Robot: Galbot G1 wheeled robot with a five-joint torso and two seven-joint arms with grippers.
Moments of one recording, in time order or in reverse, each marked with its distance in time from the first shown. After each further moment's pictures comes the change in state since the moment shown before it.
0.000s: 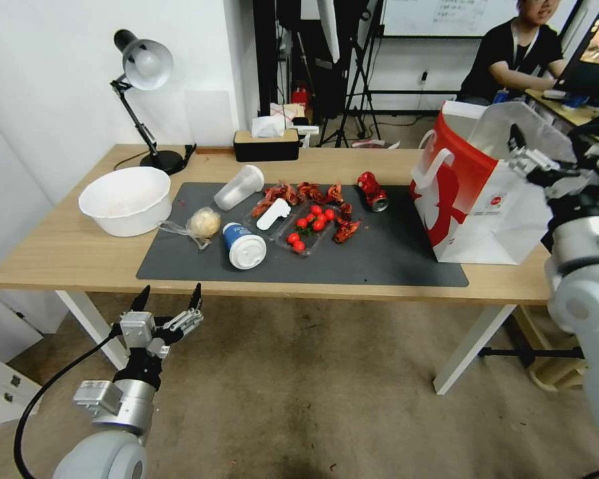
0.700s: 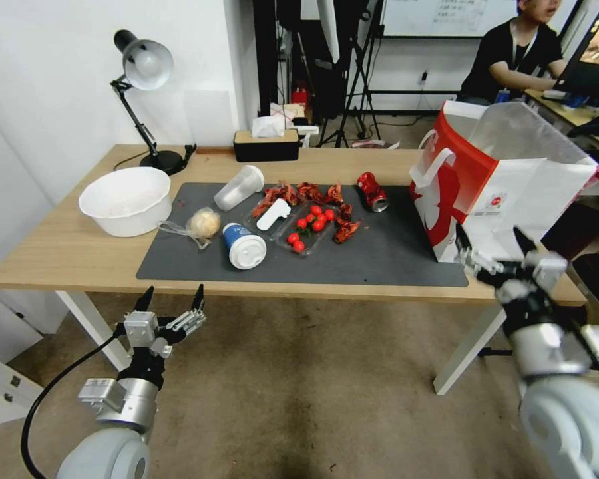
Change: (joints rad) left arm -0.007 0.004 0.004 0.022 -0.005 -0.003 0.003; right arm -0.269 0.124 -0.007 0.077 -0.174 0.098 -0.091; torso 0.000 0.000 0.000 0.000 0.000
